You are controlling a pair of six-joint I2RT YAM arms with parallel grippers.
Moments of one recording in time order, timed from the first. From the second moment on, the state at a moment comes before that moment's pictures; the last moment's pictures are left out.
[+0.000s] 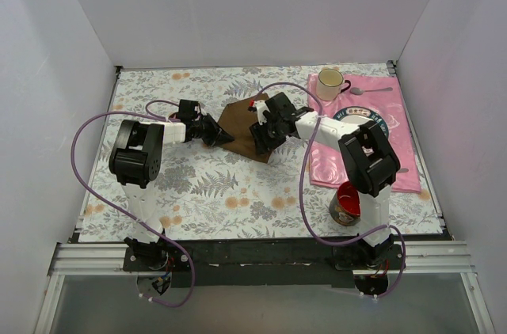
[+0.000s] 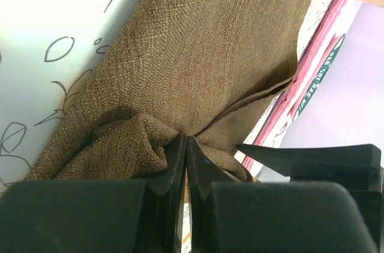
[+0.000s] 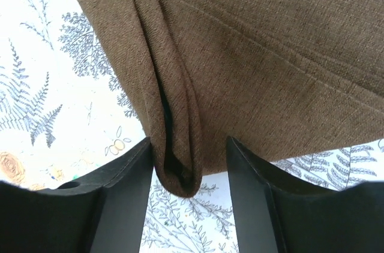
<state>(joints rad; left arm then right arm) -0.19 2.01 1.10 0.03 0.56 -0.93 0.64 1.99 1.39 -0.39 -0.32 0.01</state>
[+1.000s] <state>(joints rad) -0.18 2.02 1.11 0.03 0.59 -0.92 0.65 2.06 1.57 -0.57 -0.16 -0.06</state>
